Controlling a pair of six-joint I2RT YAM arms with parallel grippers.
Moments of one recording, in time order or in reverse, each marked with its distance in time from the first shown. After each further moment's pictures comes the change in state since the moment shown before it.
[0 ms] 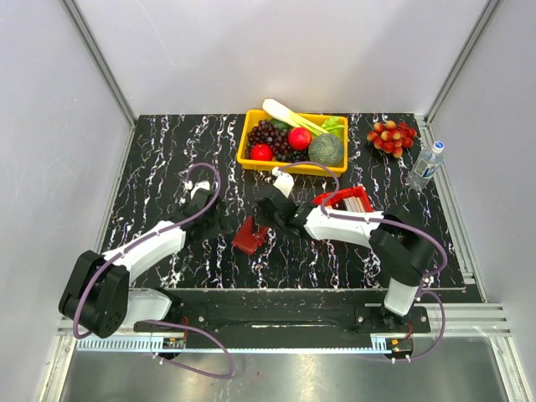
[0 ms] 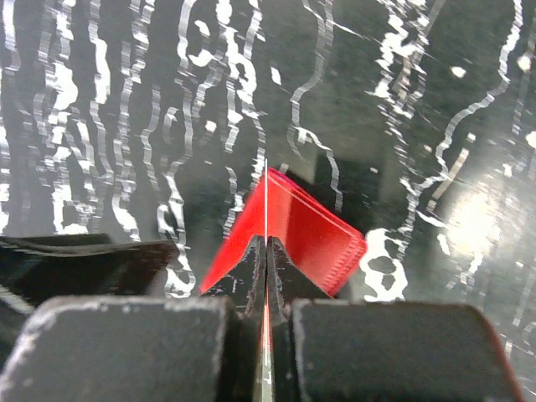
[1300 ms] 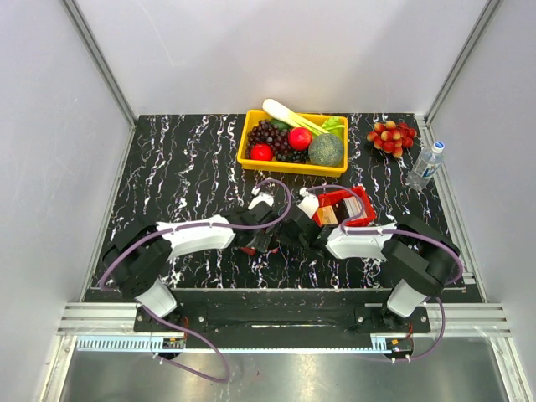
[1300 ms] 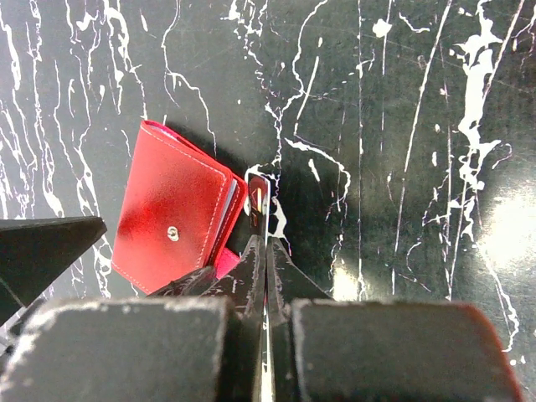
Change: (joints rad) left arm -0.436 0.317 0.233 -0.059 -0.203 0.192; right arm -0.016 -0.141 -0.385 0.200 0.019 0.114
